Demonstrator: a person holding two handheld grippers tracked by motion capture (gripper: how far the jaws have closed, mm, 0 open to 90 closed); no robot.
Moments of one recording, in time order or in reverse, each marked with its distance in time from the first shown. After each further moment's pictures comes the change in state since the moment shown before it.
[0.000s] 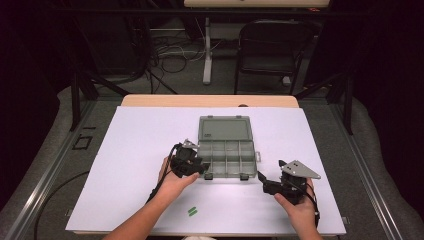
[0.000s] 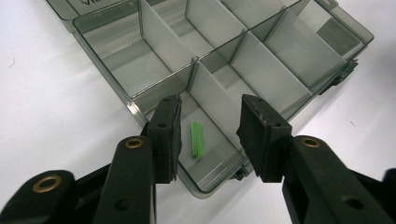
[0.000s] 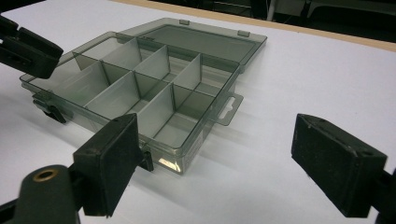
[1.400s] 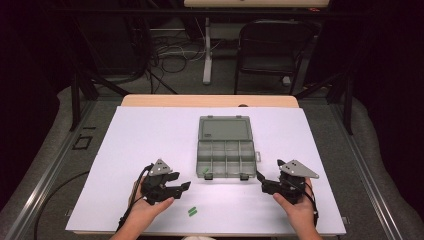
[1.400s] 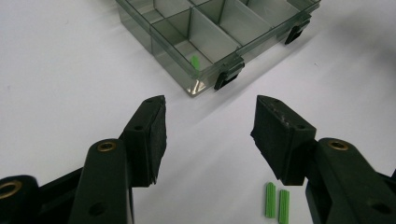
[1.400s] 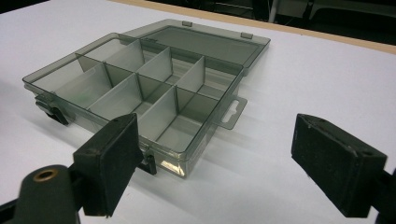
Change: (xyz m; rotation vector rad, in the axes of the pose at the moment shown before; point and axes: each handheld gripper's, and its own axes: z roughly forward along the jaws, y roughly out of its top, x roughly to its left) left arm -0.003 -0.069 -0.070 -0.095 0.017 0.051; right arm 0.002 0.002 0.002 -0.001 0.008 -0.009
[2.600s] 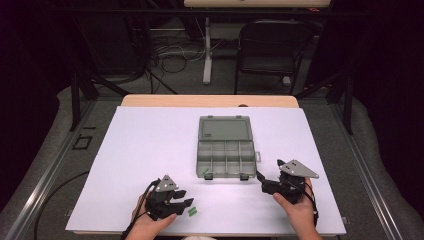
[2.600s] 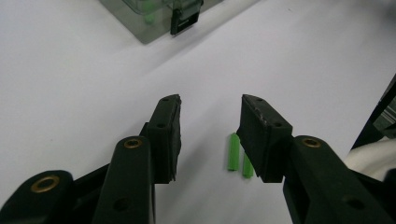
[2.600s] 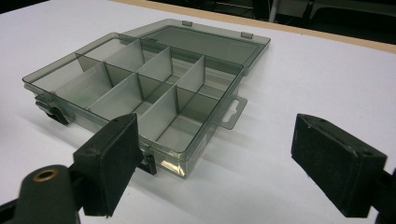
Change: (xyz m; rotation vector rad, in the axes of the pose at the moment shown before) left arm -0.024 -0.030 0.011 0.086 -0.069 0.027; right arm 0.000 0.000 0.000 0.002 -0.001 0.005
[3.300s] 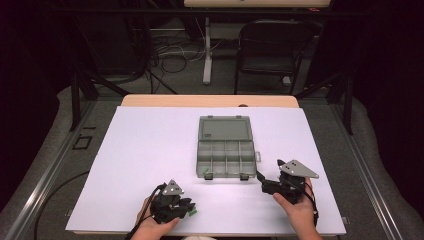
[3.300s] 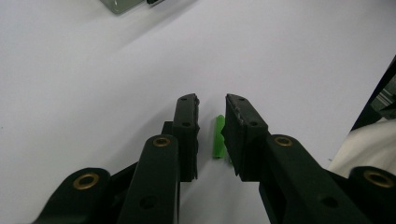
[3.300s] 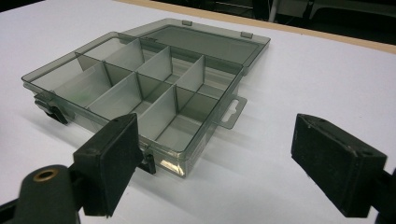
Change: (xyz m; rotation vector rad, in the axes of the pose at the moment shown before) left arm -0.007 -0.005 0.012 0.071 -0.018 0.011; right arm 0.000 0.000 -0.001 0.019 0.003 -0.008
